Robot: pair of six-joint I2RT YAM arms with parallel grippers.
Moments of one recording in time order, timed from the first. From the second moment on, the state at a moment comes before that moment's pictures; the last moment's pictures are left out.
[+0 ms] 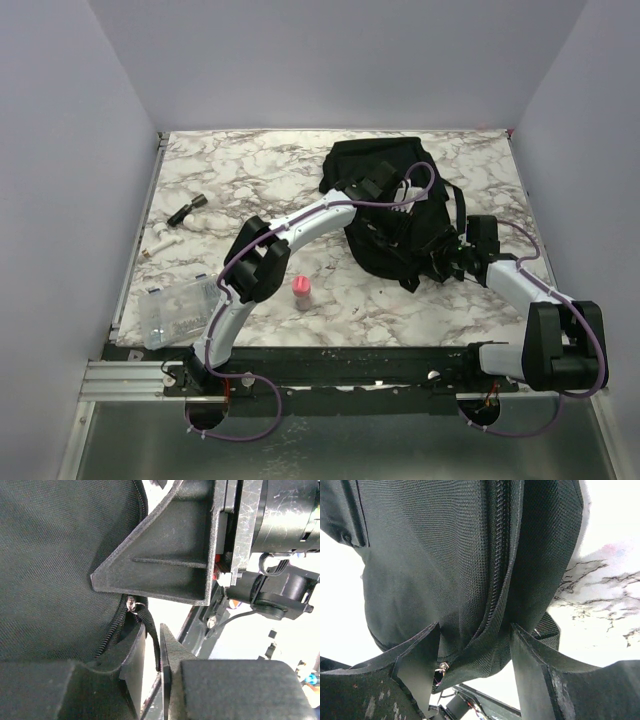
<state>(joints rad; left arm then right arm) -0.84 2.24 1.97 -0.69 0.70 -0.34 0.01 1.28 0.55 -0.17 -0.43 1.01</state>
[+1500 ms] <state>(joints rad) -0.80 2.00 1.61 -0.36 0.62 -0.48 -0.18 1.13 0.59 -0.33 -0.46 0.80</state>
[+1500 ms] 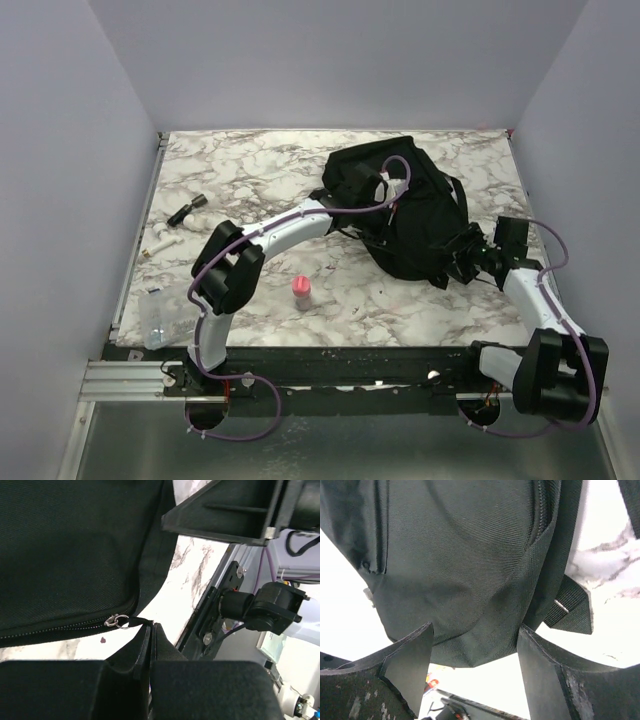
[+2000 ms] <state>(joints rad) -0.79 2.00 1.57 -0.36 0.64 -0.52 -0.16 1.13 0.56 -0.39 -0.46 0.86</state>
